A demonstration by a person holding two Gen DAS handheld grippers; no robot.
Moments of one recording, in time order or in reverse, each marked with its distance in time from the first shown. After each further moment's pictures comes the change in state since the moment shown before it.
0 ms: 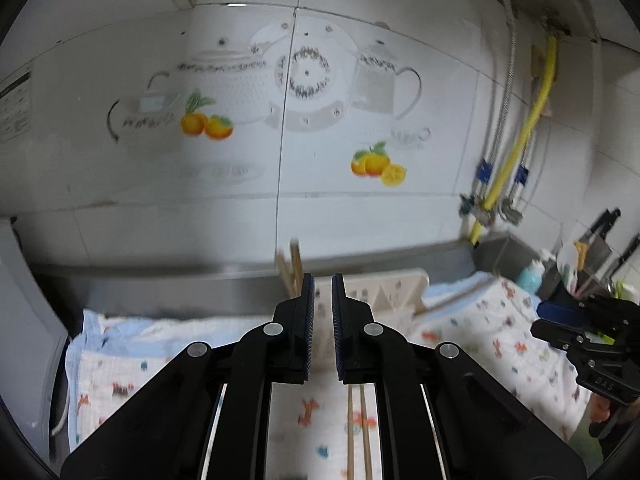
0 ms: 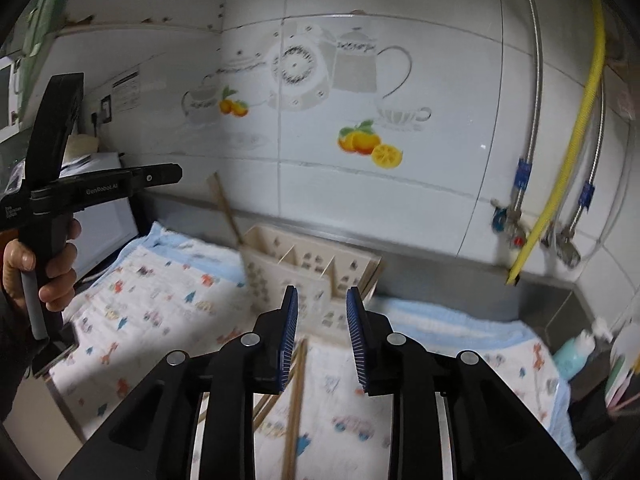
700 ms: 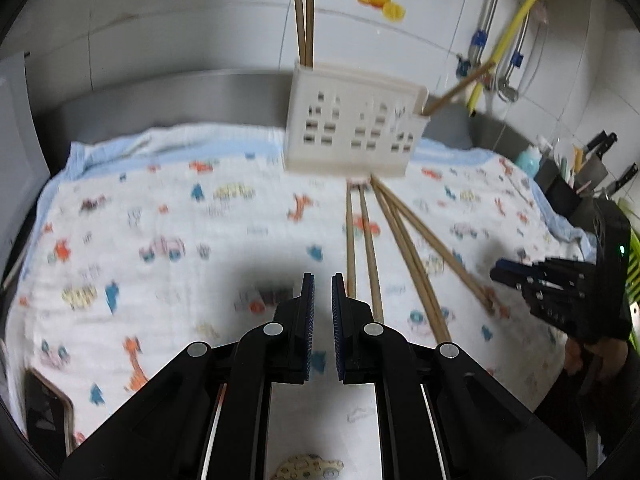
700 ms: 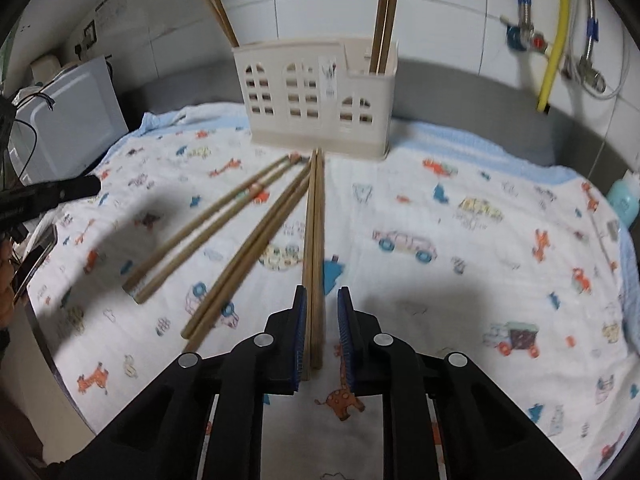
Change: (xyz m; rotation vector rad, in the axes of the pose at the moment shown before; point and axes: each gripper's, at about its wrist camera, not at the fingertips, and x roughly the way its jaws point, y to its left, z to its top) left arm -0.005 0.010 -0.187 -0.062 0.297 -0.043; right arm 0.064 0.014 -0.165 0.091 0.287 0.018
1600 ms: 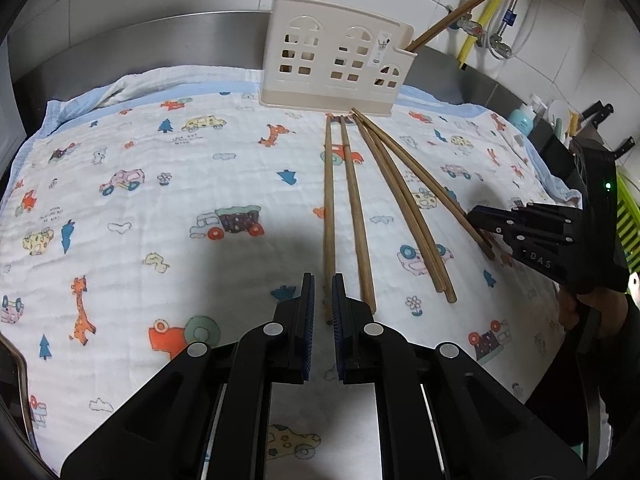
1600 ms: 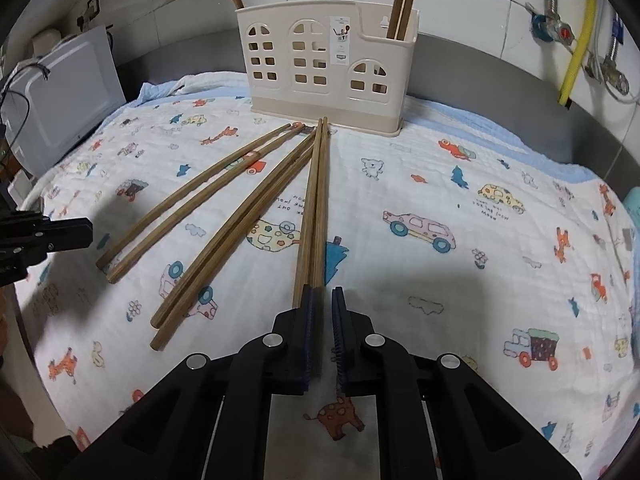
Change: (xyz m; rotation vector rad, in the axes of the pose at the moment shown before) left arm 0.027 -0.012 -0.040 0.009 0.116 -0.045; right arm 0.028 0.002 -0.003 -0.066 0.053 -0.012
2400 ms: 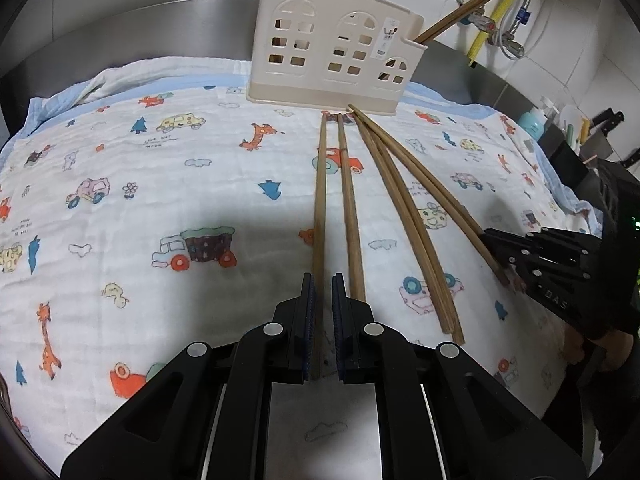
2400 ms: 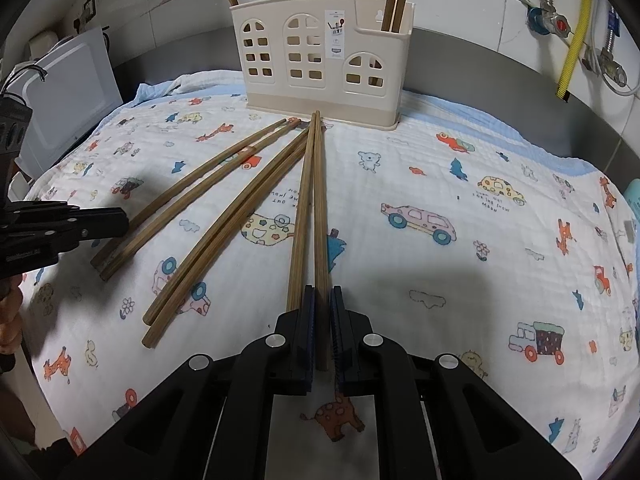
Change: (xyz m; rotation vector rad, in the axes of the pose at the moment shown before) left arm 0.038 -0.006 0.020 -0.030 0.021 -0.001; right arm 0.005 -0.003 -0.004 0.030 -0.003 0.015
